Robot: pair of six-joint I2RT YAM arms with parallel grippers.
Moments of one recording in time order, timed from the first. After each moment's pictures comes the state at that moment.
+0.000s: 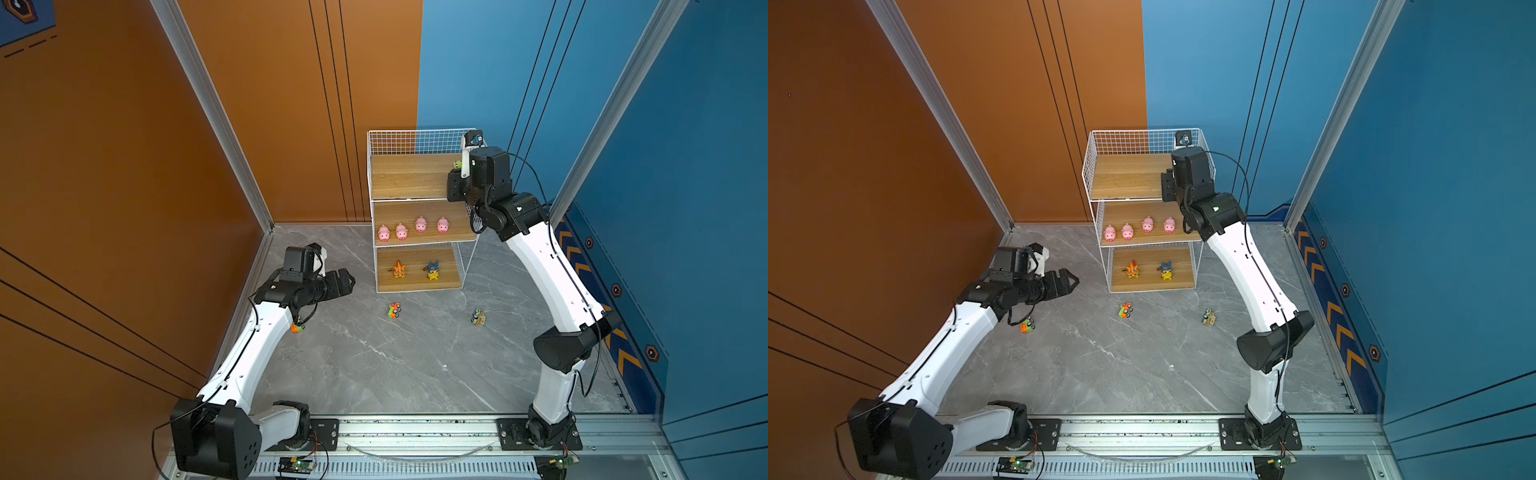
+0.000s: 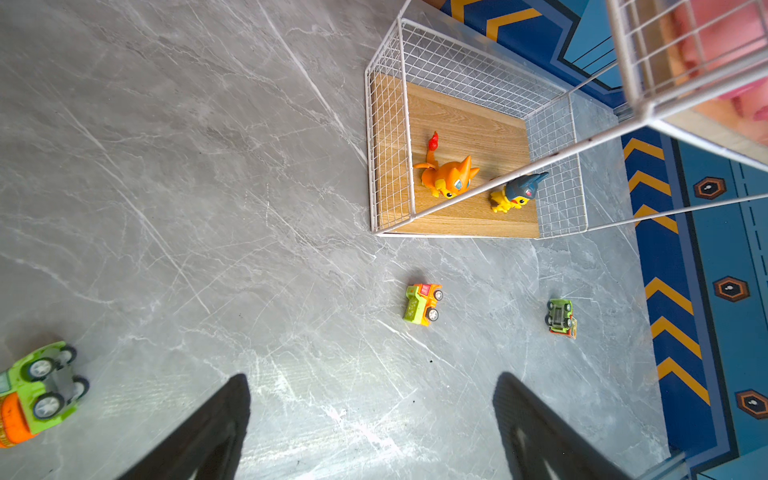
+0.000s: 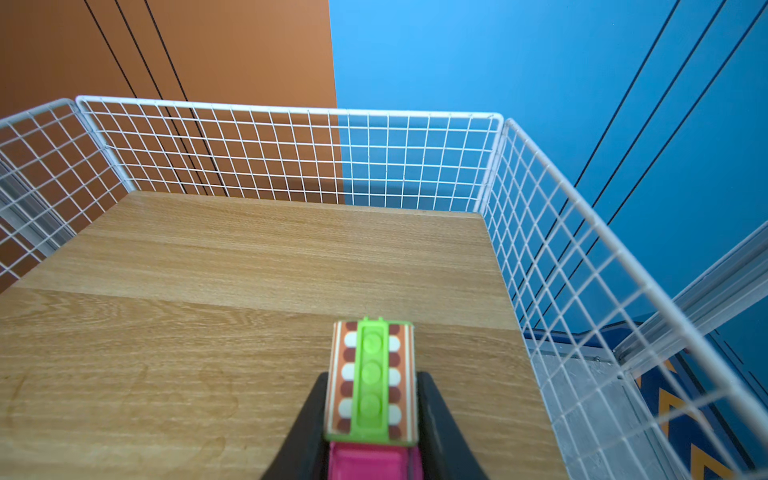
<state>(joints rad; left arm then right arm) -0.13 1.21 1.06 -0.68 0.27 -0.41 0.51 1.90 2.36 -0.77 0.38 0.11</state>
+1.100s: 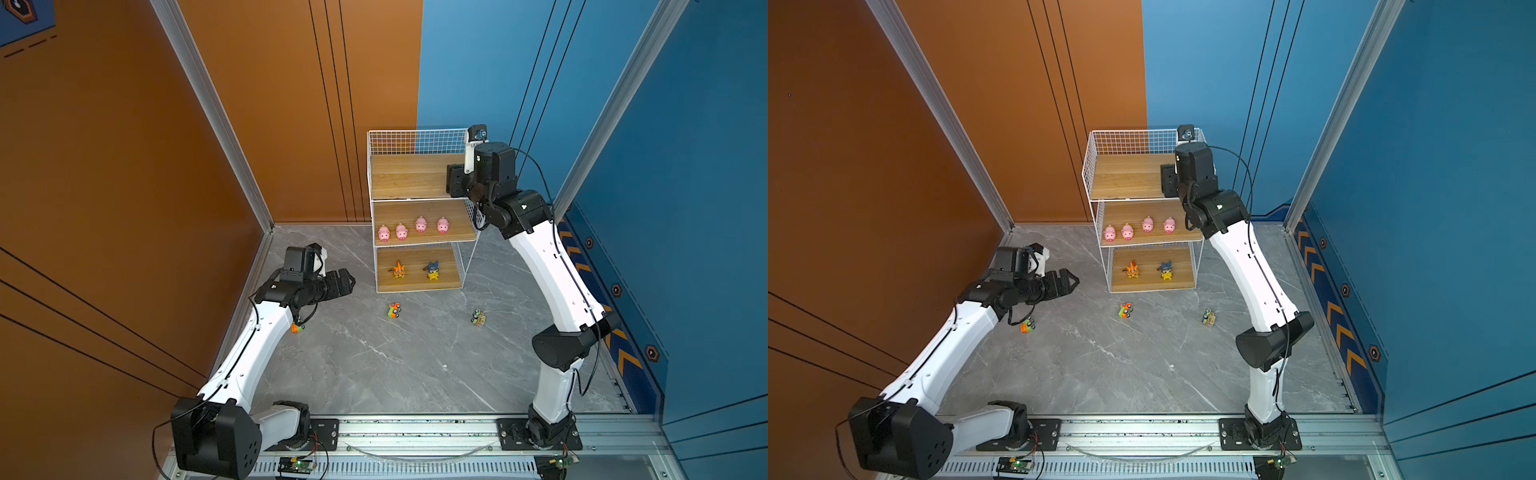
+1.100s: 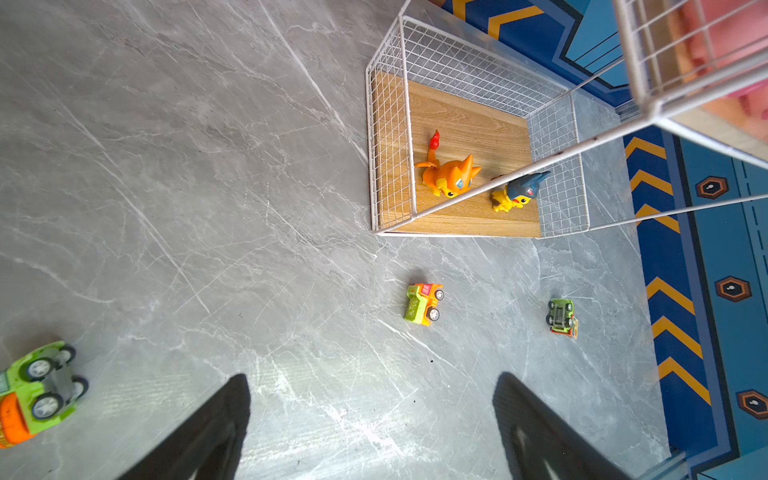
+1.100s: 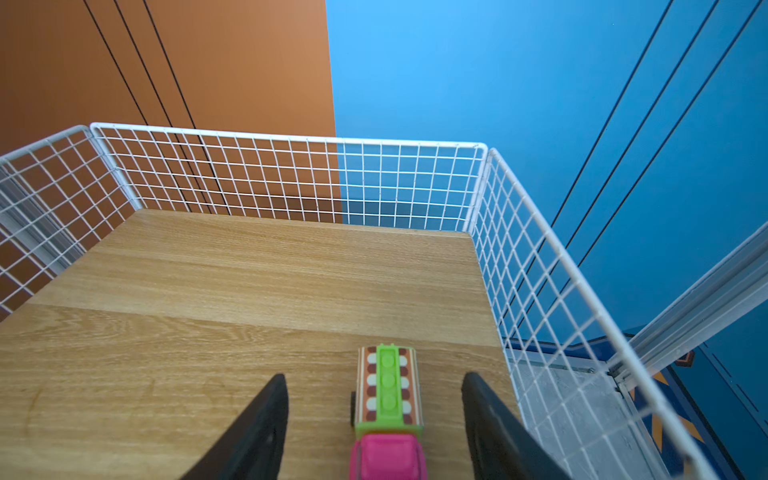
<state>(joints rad) -0.13 1.21 1.06 -0.68 0.27 -0.41 0.52 1.91 2.42 -0.77 0.37 0.08</state>
